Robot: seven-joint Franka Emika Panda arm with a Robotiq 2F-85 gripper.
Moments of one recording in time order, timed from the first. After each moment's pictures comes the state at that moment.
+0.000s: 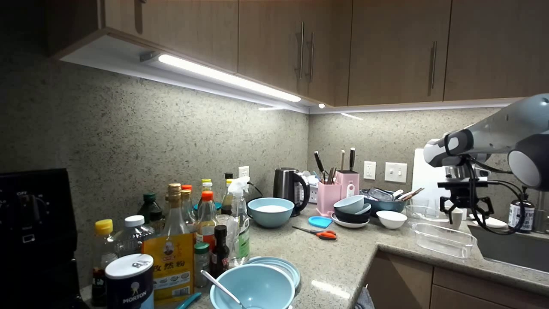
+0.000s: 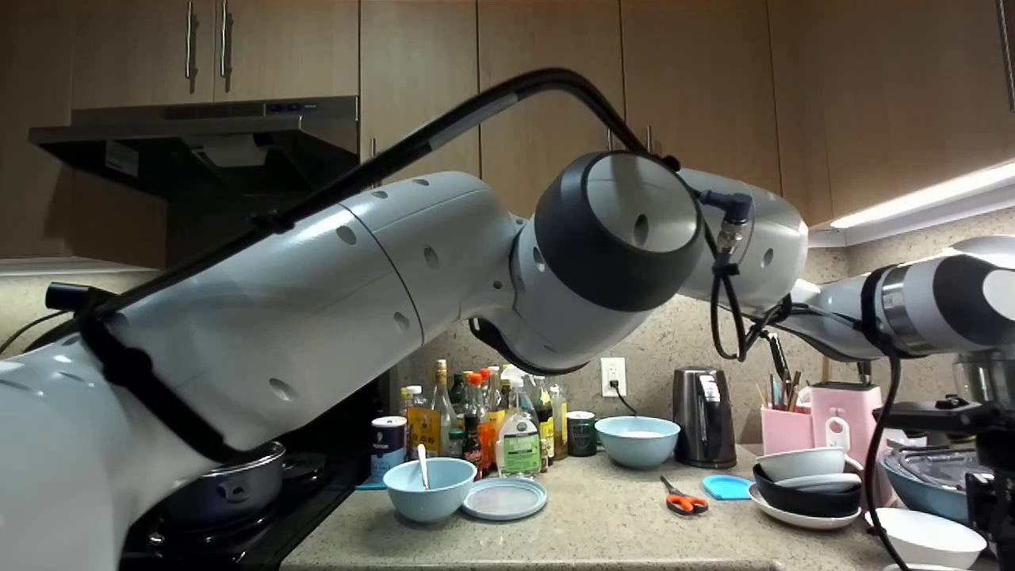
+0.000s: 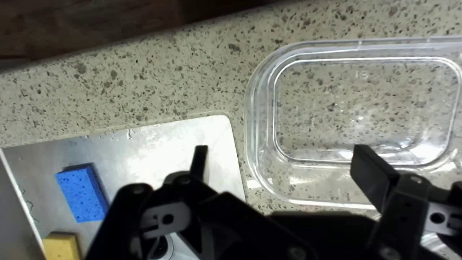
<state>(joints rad) -0.49 1.03 -0.45 -0.86 0.24 1.68 0.47</state>
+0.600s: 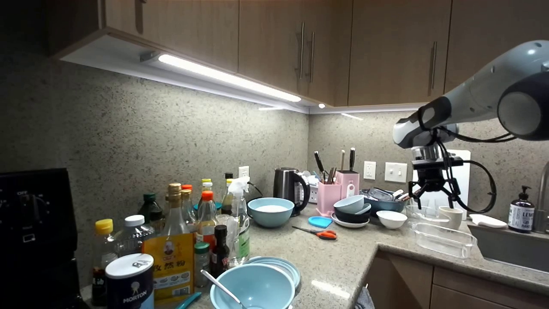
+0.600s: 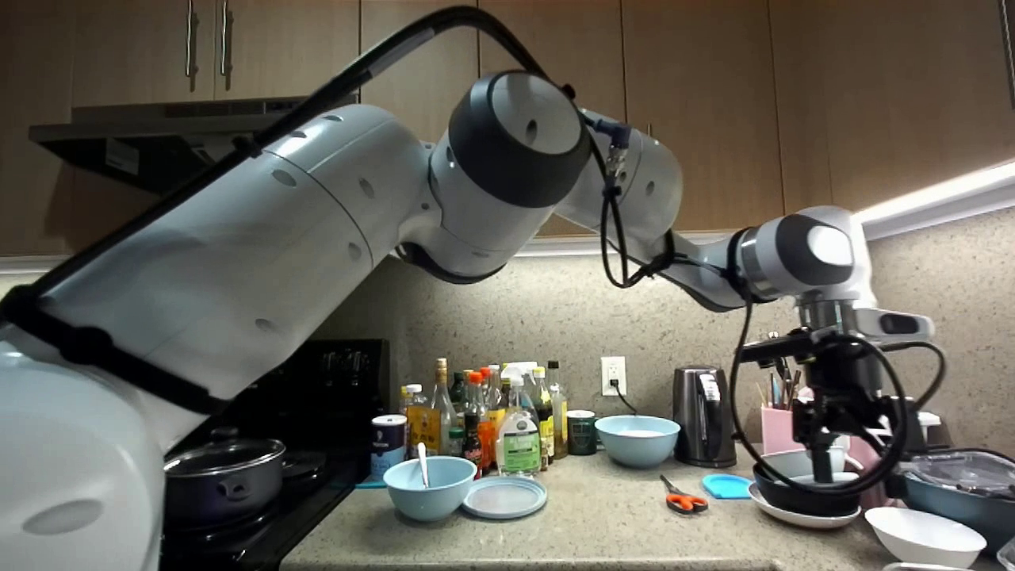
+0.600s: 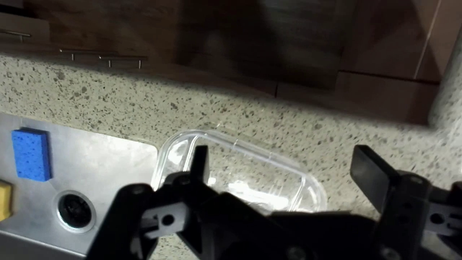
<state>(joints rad) -0.22 0.74 -0.45 -1.20 0.15 1.72 0.29</state>
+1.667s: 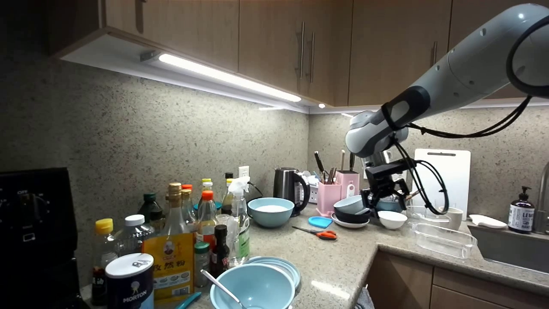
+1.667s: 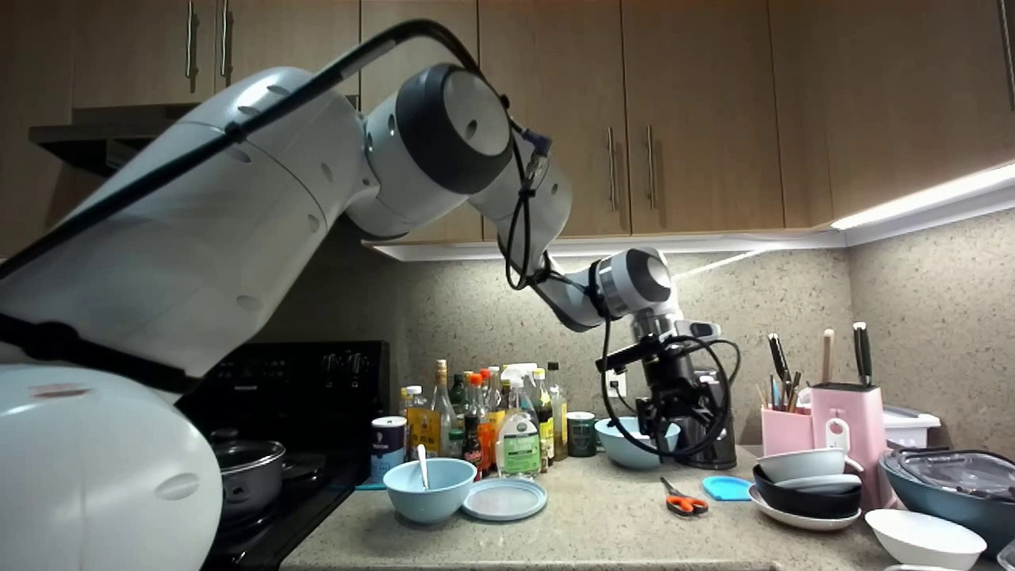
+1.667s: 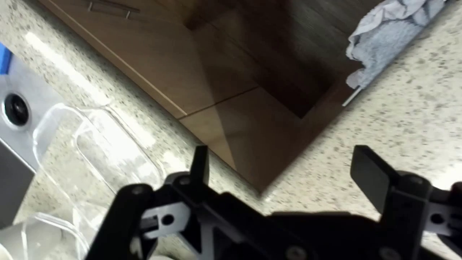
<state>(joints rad) 0.01 0.57 -0.25 -1.46 -0.17 1.84 0.30</state>
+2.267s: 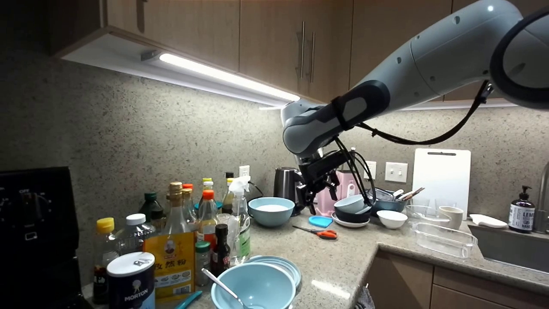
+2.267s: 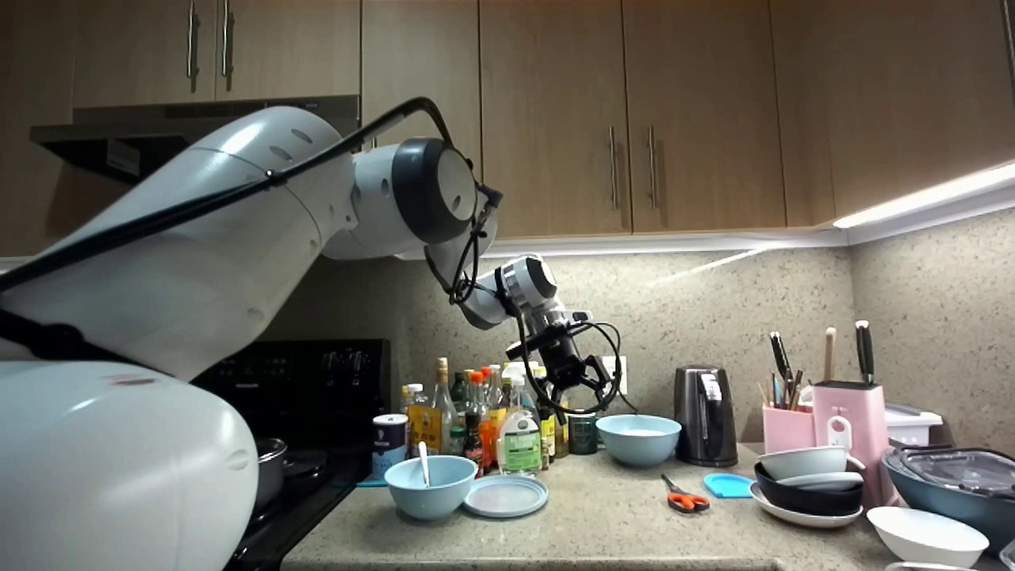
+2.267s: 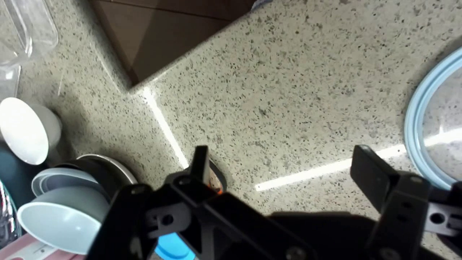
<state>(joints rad) 0.21 0.66 -0.08 -1.26 -0.35 1.84 0.24</state>
